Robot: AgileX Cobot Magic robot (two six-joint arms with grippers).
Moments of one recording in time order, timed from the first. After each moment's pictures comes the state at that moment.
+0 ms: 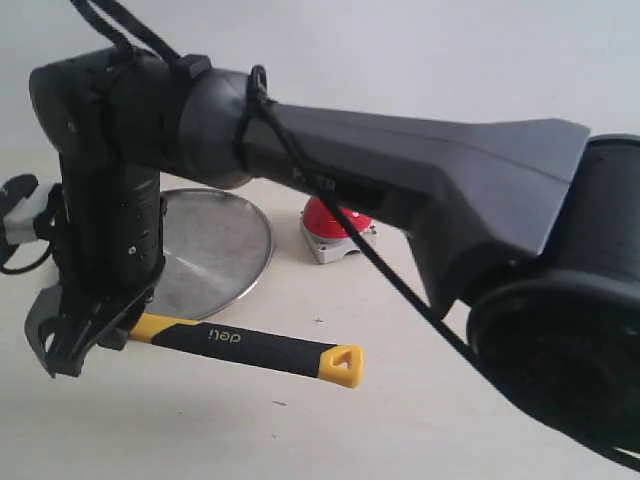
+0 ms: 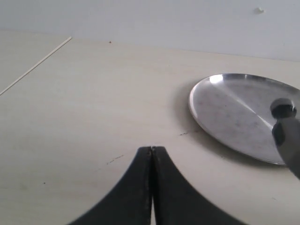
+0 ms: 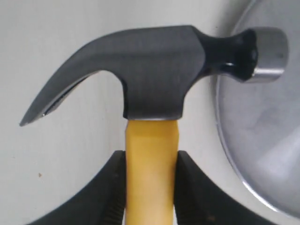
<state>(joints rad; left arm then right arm) 0.06 0.01 0.00 0.17 0.37 -0.24 0.99 2.35 -2.18 0.10 1.23 -0.46</state>
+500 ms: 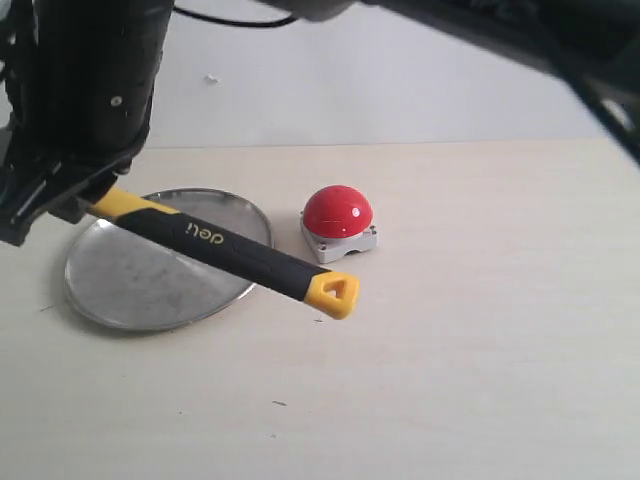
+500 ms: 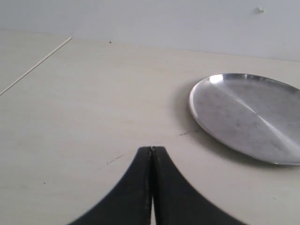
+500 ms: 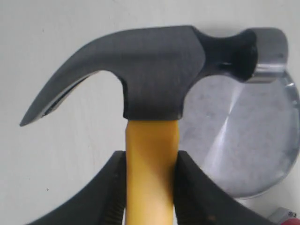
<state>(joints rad) 0.06 0.01 0.00 0.17 0.37 -0.24 0.99 2.10 -2.17 0.06 1.20 -0.38</state>
